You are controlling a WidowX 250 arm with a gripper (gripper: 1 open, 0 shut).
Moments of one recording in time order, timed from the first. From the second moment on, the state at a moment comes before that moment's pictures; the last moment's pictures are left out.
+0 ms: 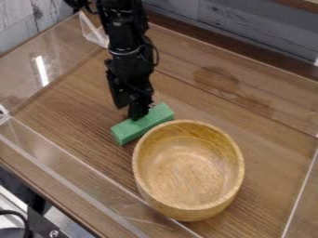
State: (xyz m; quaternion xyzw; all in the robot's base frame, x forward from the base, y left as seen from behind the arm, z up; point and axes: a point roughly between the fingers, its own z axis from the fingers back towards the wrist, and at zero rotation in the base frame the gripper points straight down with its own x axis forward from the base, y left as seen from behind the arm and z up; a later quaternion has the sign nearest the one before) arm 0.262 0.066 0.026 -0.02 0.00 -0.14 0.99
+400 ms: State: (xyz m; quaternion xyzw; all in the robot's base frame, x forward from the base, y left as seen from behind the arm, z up) arm 0.265 0.066 0.024 -0.02 -0.01 -0.14 0.99
